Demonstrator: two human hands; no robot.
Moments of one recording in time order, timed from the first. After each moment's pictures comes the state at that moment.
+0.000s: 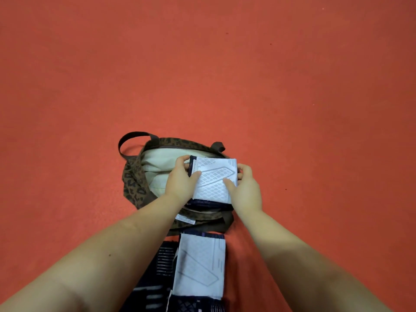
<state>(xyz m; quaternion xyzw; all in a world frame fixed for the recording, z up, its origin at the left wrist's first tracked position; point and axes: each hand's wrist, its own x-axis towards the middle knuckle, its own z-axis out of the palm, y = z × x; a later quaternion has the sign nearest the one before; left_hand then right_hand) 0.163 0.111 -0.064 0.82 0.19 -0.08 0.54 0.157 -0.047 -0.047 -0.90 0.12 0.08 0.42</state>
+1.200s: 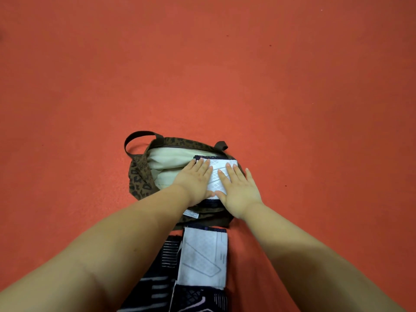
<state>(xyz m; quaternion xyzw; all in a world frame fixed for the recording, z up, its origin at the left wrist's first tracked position) 0.161 0.104 -0.036 0.94 -0.22 -0.25 -0.12 0.149 -0.050 -0.040 -0.95 -0.19 0.22 -0.07</state>
